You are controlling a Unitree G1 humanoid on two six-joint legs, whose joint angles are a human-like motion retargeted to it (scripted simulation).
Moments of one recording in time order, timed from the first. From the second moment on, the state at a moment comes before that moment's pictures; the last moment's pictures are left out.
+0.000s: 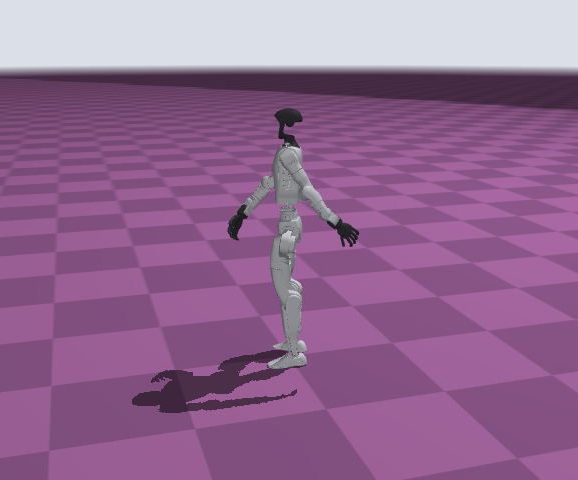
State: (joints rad) left arm 0.59 0.14 0.48 1.70 0.17 0.23 -0.04; right arm -0.56 0.14 0.06 1.36 -0.56 -0.06 0.30; waist 0.11 0.01 -0.12; left_leg -0.03 -0.01 0.31 -0.05 0.01 -0.02; right_leg -0.11 -0.06 -0.25 0.04 0.07 -0.01
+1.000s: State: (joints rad) left arm 0.26 0.10 0.32 1.70 0.20 0.21 -0.12; right arm -0.30 0.06 -0.04 1.58 -0.28 0.06 0.23; waist 0.06 0.01 -0.14; left_leg 0.00 -0.02 0.36 -0.06 -0.01 -0.01; right_leg -0.12 -0.06 -0.24 0.04 0.08 -0.01
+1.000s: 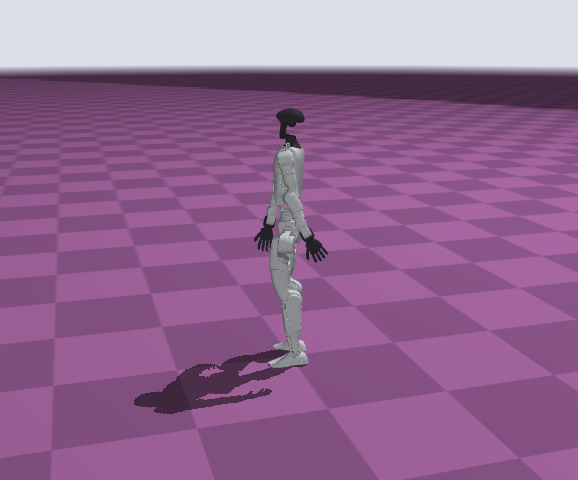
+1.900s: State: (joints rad) left arm -0.49 0.02 0.06 1.24 0.26 -0.03 -0.18; right arm 0.37 -0.34 -0.46 1.70 -0.16 0.22 -0.15; waist 0.05 0.01 -0.18; left_leg -0.04 -0.05 0.30 -0.04 -0.01 0.00; right_leg -0.10 -0.09 -0.32 0.02 0.06 -0.01
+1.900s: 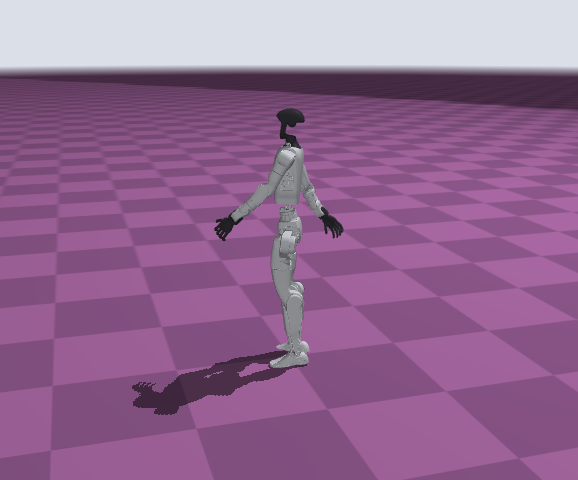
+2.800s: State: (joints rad) left arm -0.62 -0.04 0.16 1.34 0.14 0.00 -0.25; right arm 0.21 -0.26 -0.32 1.70 -0.47 0.23 0.09; waist 0.02 -0.02 -0.17; left_leg -0.06 -0.02 0.29 -0.05 0.00 -0.01; right_leg -0.11 -0.07 -0.33 0.02 0.07 -0.02
